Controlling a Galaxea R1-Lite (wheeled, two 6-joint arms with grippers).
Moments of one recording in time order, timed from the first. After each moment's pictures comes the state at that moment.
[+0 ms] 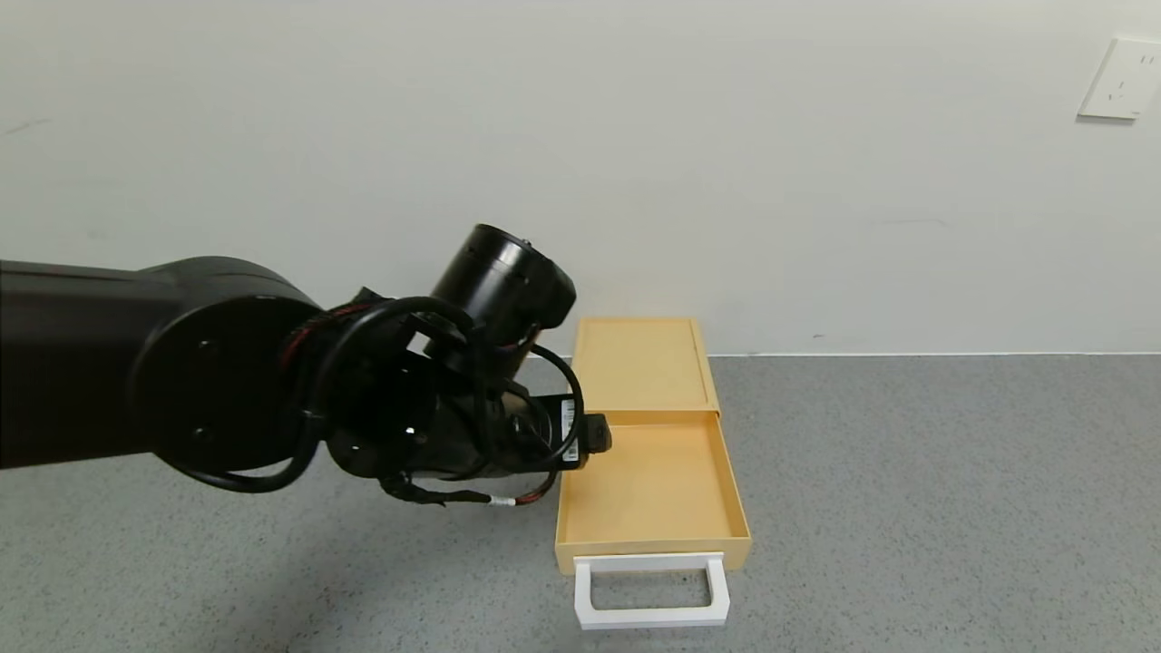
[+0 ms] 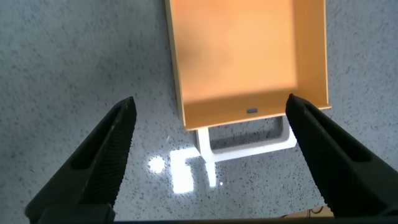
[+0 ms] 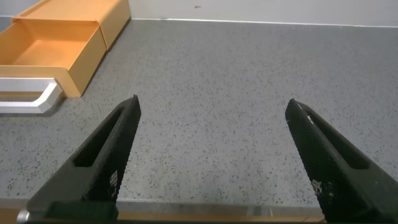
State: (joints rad) left arm -0.73 1.81 -1.38 0.42 0.29 -0.61; right arm 0.01 0.00 -0.01 0.01 0.00 0.01
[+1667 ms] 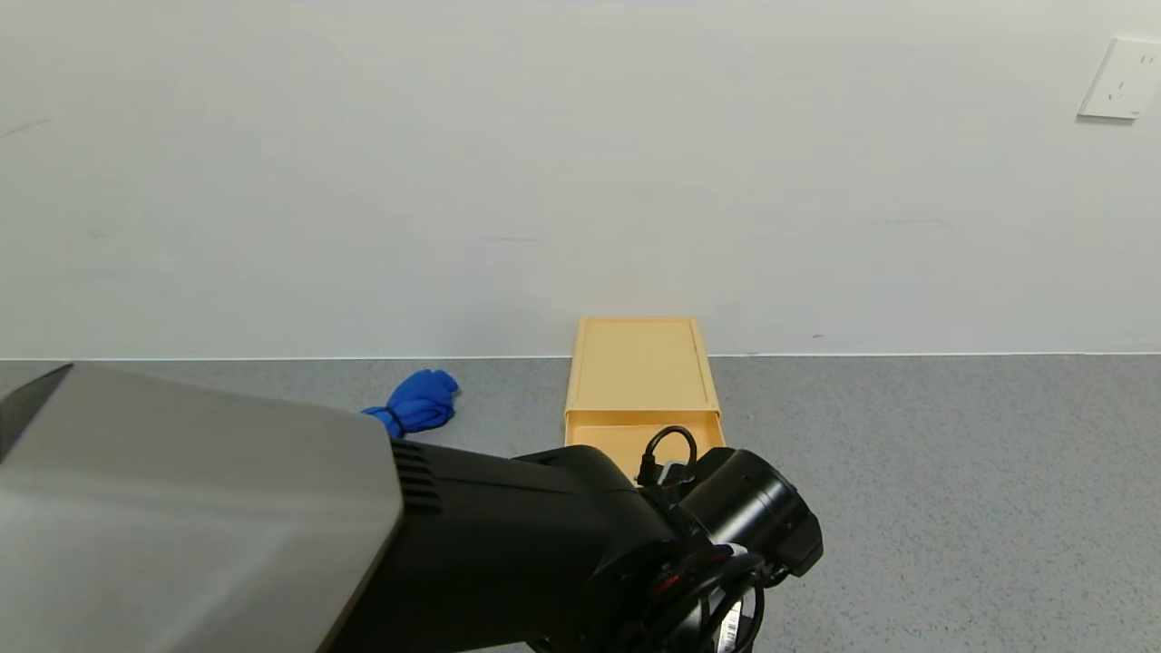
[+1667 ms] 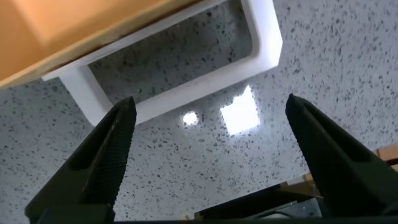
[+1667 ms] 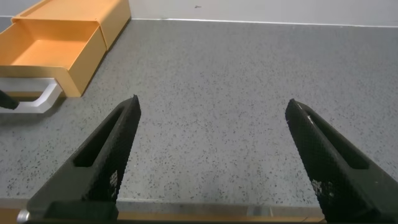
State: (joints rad) left arm -1.02 2.12 -1.44 0.47 0.29 -0.60; right arm 0.01 0.00 -0.01 0.01 0.00 0.01
